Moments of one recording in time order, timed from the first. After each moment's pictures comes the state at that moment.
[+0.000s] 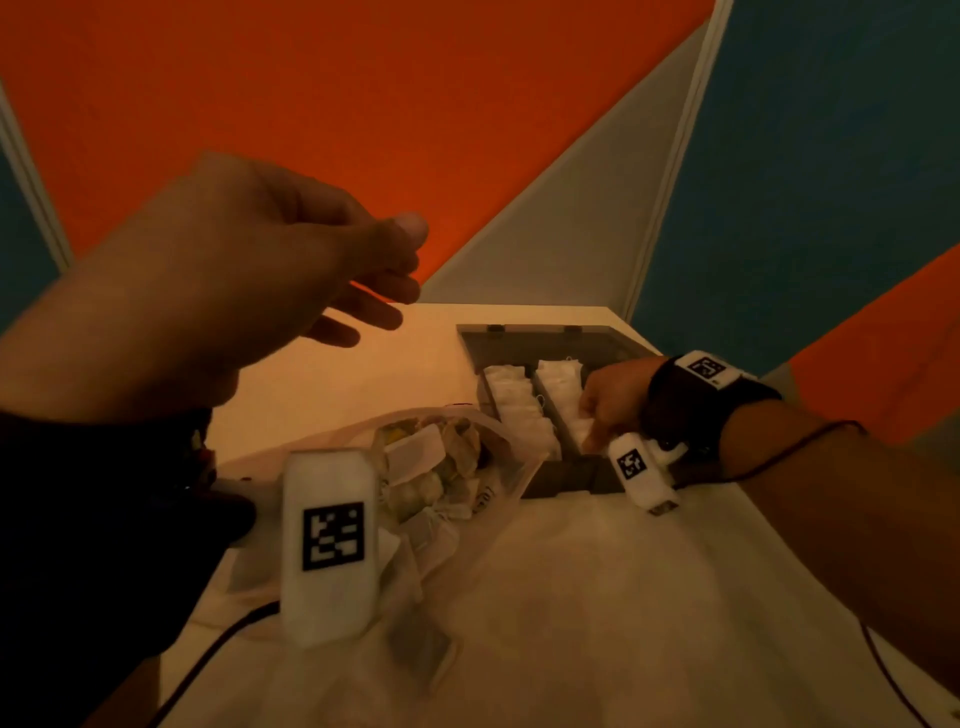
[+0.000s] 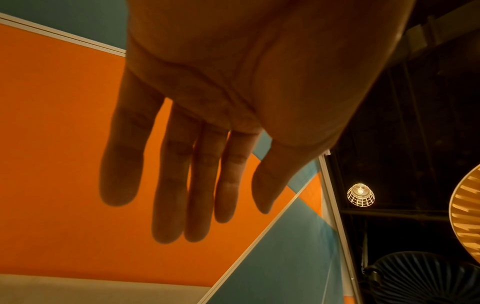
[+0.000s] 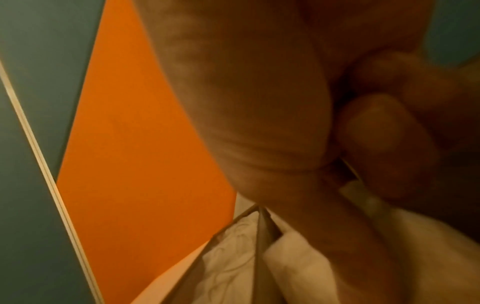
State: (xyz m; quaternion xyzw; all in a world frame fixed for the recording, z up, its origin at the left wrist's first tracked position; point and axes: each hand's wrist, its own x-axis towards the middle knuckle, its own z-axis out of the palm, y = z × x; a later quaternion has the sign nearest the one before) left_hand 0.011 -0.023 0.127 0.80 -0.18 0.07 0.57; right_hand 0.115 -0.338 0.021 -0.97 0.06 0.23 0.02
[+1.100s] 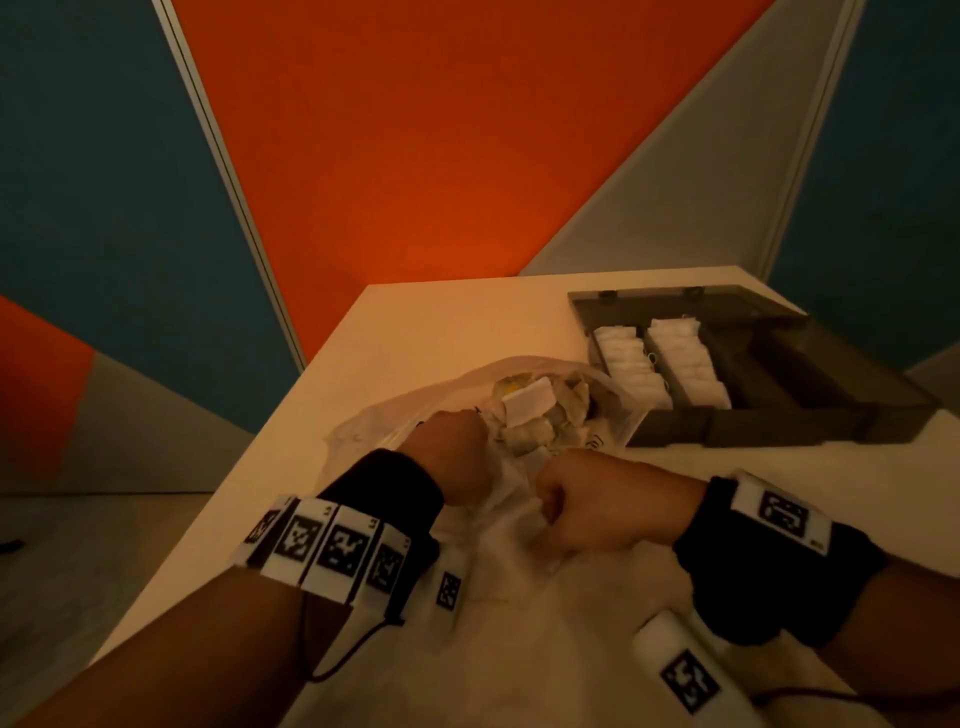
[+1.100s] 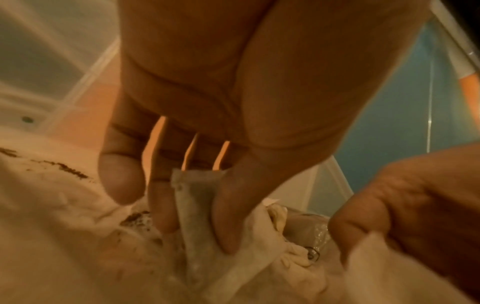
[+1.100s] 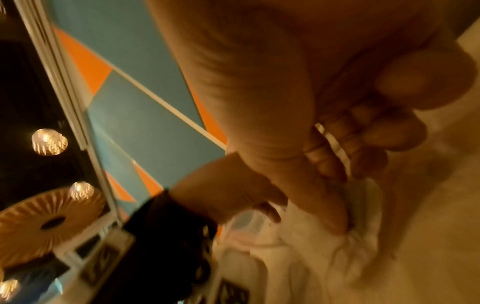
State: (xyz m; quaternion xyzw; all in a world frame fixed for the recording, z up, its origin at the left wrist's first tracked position) left_hand 0.027 -0.023 -0.014 0.98 -0.14 -0.13 0.06; right_hand -0.014 -0.185 -0.027 -0.93 -0.19 0.20 0.25
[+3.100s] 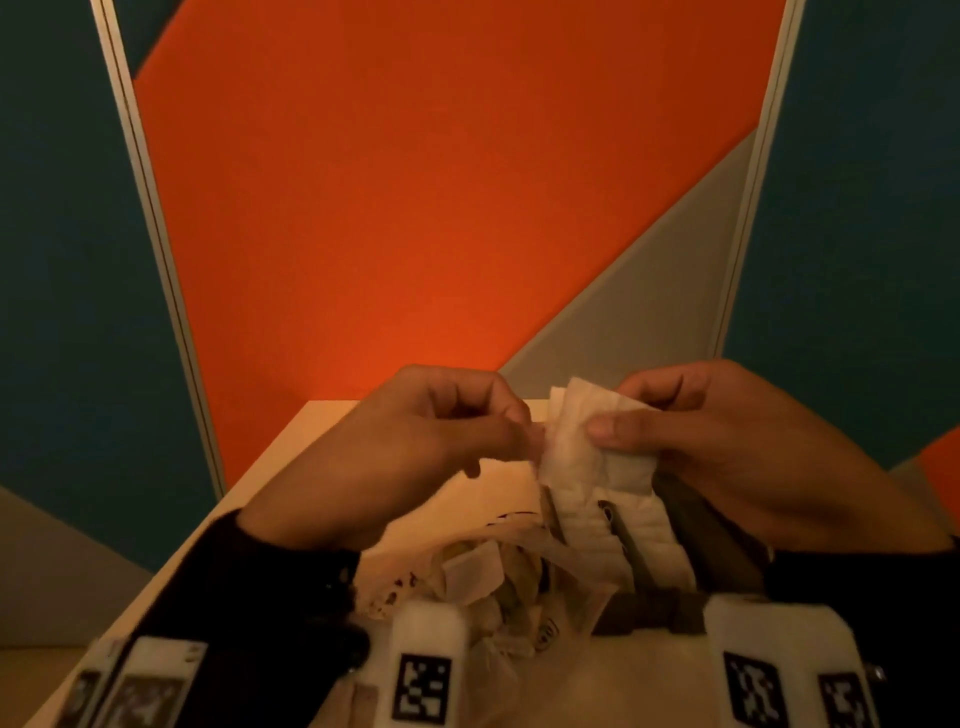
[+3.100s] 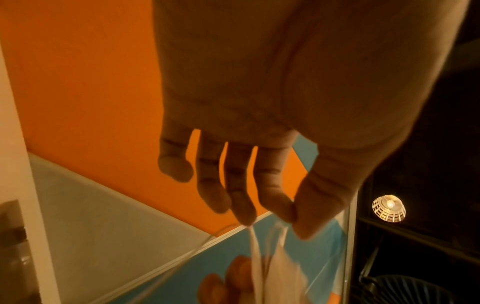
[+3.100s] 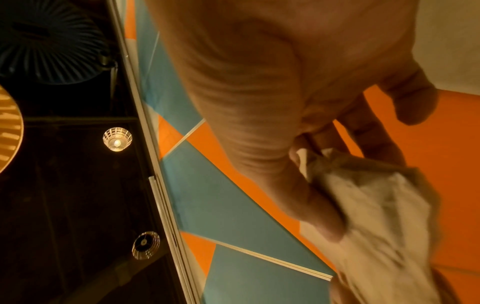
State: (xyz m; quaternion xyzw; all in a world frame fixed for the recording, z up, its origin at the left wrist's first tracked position) left_hand 0.040 -0.045 0.109 0.75 -0.33 0.00 0.58; right_hand 0.011 -0.262 0.113 -0.75 -0.13 -0.01 0.65
